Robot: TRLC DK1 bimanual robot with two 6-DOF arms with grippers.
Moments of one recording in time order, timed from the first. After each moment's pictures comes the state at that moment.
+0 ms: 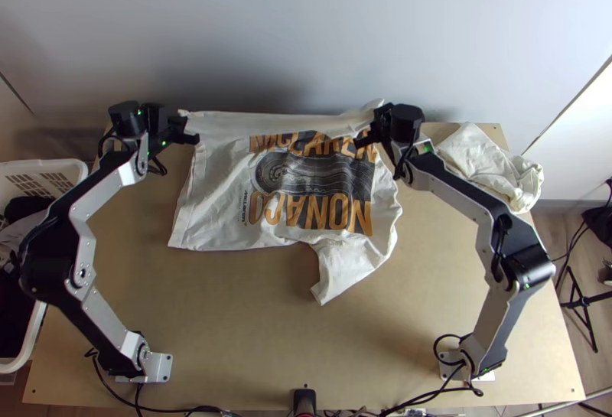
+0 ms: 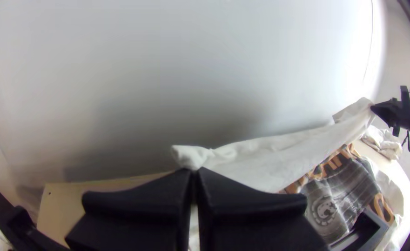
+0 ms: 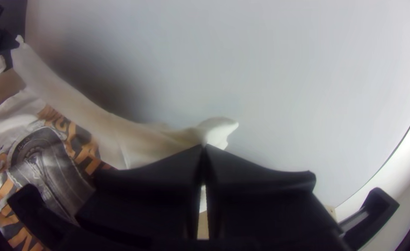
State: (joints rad) left arm 0.06 1.85 1.35 0.14 0.25 0.13; right arm 0.37 1.93 1.41 0.22 0.22 -0.26
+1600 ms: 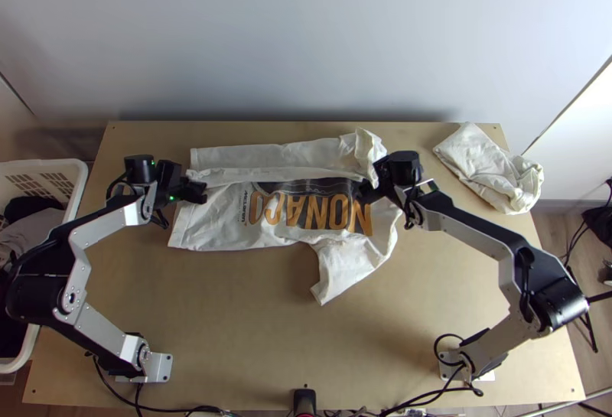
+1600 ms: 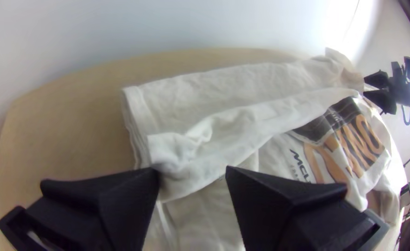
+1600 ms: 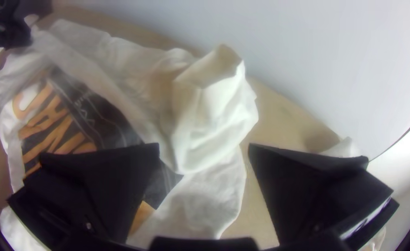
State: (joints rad) left arm 0.04 1.71 0.94 0.06 0.34 0.21; right arm 0.42 1.70 1.02 0.06 0.14 -0.21
